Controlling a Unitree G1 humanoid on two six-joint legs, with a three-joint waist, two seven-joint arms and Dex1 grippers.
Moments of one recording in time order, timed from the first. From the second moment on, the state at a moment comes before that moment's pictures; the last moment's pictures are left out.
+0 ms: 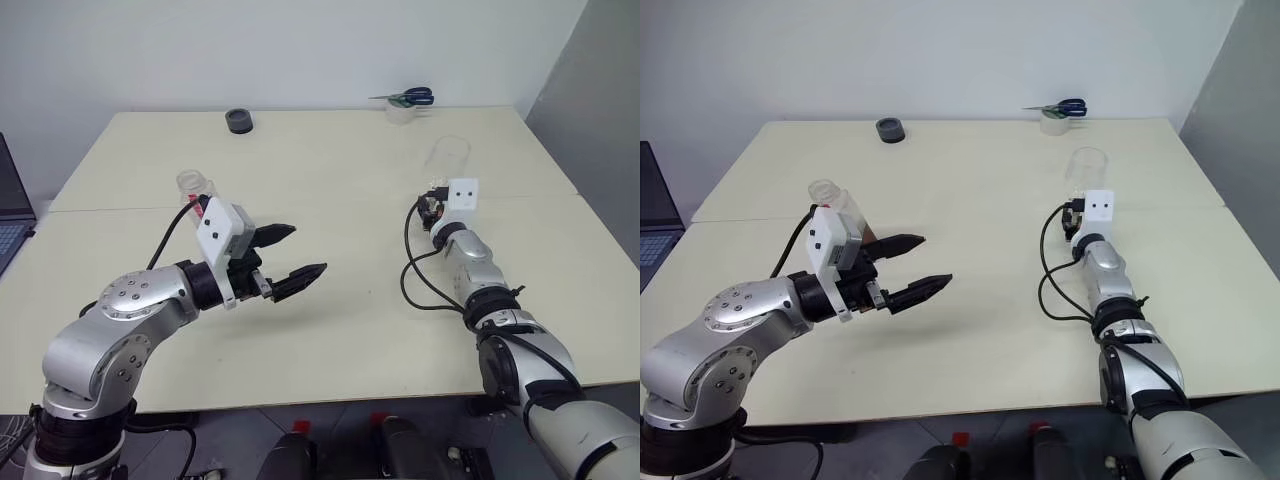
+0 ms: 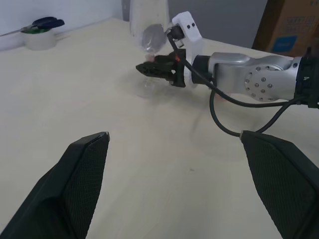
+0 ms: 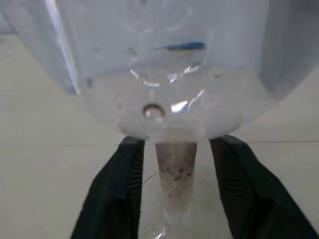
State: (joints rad) left arm -0.26 0.69 0.15 -0.59 -0.71 0.80 -0.64; right arm -0.95 -0.20 -0.16 1.07 0.14 -0.17 0.14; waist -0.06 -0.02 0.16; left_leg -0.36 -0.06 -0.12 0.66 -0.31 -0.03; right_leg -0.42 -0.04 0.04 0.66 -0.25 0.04
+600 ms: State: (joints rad) left arm 0.00 0.66 0.34 -0.75 -0.79 0.81 -0.50; right arm -1.06 0.00 -0.04 1.15 0.06 -0.19 0.31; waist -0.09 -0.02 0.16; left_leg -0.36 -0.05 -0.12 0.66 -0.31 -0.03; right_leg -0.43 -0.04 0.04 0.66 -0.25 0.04
